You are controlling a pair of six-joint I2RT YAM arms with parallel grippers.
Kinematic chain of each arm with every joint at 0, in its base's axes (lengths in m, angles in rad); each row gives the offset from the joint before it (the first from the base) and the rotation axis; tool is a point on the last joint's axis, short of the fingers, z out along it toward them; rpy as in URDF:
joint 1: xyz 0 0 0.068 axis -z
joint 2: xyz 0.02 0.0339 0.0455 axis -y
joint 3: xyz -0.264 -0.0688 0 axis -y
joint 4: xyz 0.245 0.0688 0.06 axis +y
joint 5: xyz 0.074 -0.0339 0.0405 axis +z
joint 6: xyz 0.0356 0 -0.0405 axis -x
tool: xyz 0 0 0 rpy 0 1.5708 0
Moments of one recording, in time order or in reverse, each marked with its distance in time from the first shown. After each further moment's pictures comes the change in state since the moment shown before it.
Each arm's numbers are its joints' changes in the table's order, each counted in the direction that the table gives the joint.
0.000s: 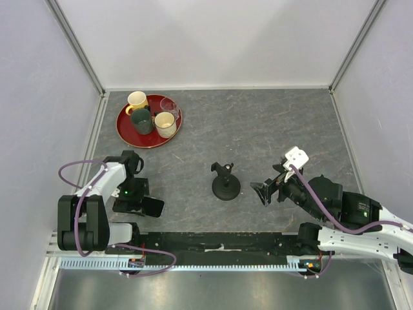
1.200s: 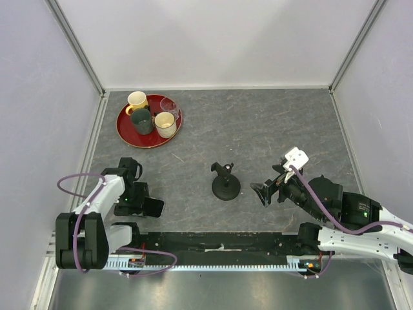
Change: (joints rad) left arm -0.006 0.128 -0.130 -0.117 -0.005 0.001; right arm 0.000 0.008 -0.006 -0.001 0.010 0.002
